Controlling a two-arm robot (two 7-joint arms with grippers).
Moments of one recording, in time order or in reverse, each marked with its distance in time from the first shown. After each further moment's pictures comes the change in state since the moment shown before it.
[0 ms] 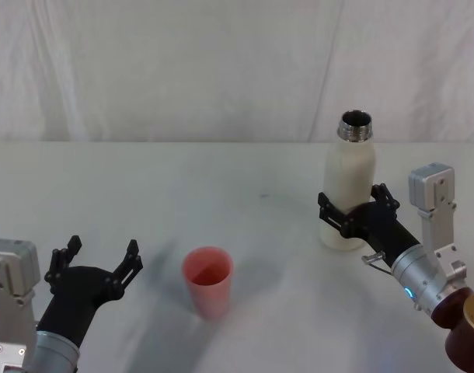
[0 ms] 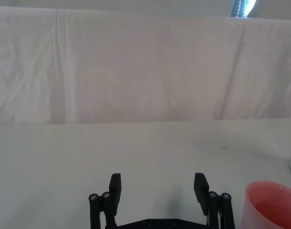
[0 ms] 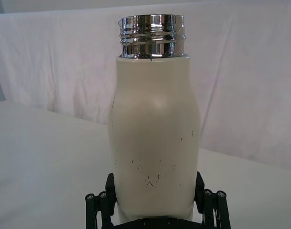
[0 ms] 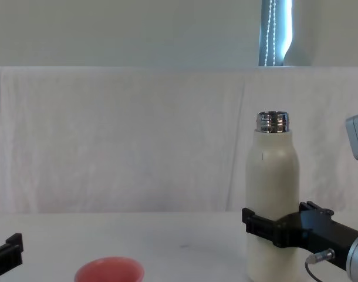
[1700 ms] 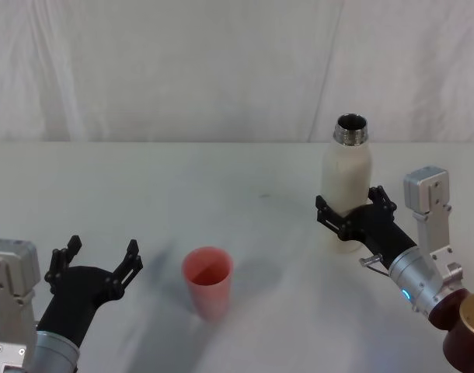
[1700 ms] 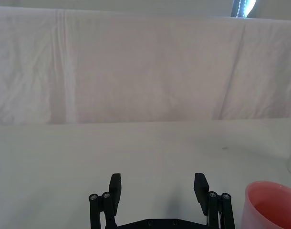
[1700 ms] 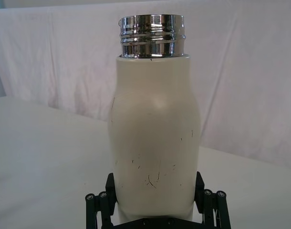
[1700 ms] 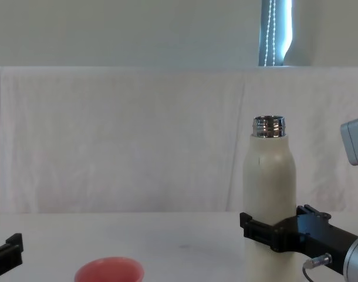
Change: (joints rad) left arm 0.000 0.000 0.000 0.000 0.000 0.000 0.000; right arm 0.005 -0.007 -0.001 0.020 -0.019 -0.010 0.003
